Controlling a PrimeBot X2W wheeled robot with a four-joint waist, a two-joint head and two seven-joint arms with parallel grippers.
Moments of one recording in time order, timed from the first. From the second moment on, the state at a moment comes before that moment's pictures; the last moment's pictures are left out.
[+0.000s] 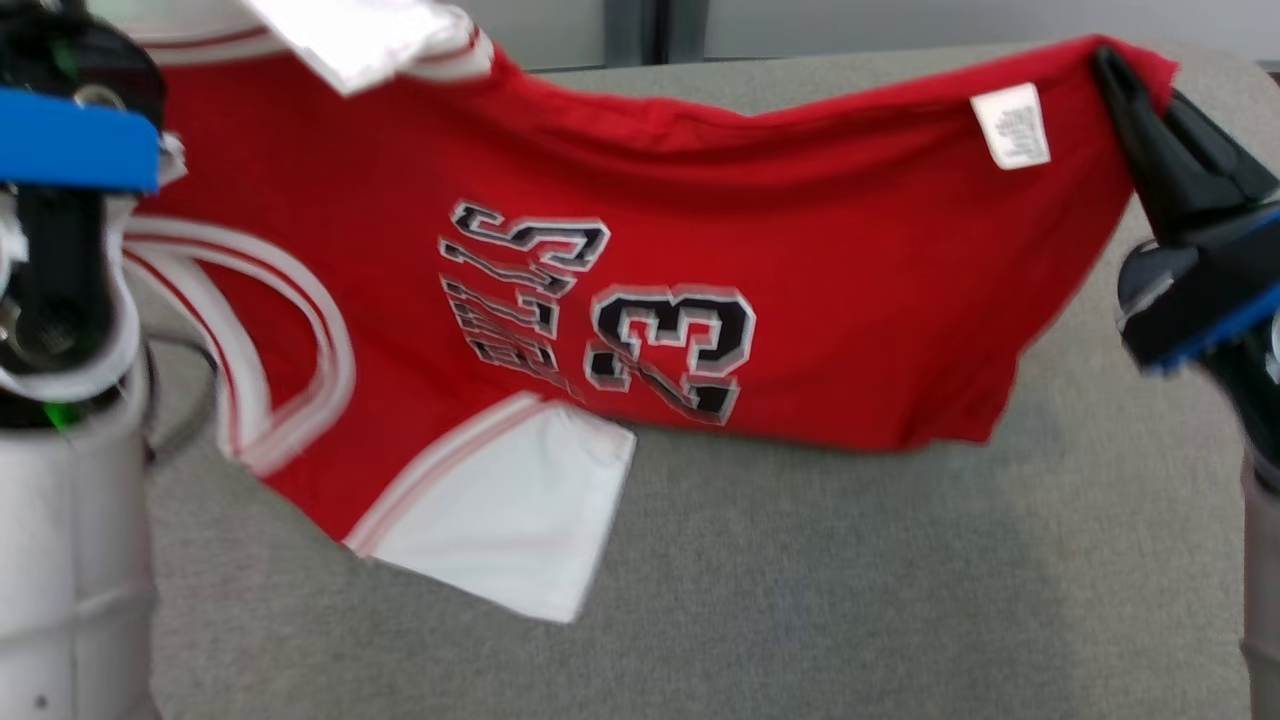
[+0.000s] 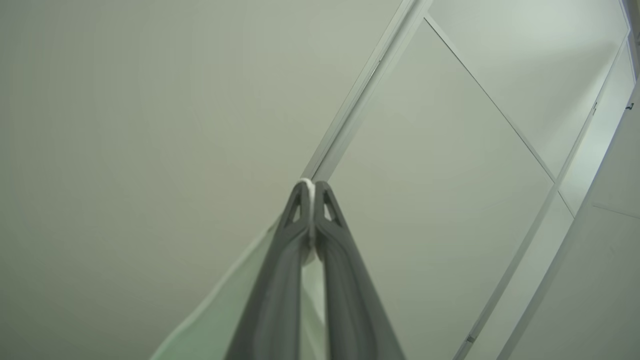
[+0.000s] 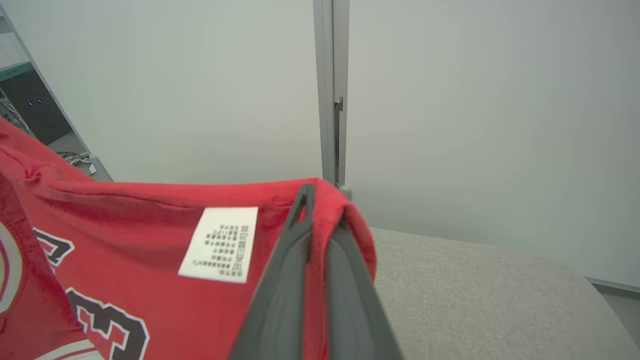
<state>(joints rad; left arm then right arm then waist) -0.74 0.25 -0.07 -0.12 -0.91 0.02 0.11 -0.55 -0.22 -0.05 -0.23 0.43 0.13 0.57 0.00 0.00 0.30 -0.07</state>
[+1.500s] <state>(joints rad) -0.32 0.33 -0.40 0.12 -0.94 -0.13 -0.25 -0.65 -0.49 0.51 0.56 0.48 0.13 -0.22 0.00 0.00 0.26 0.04</state>
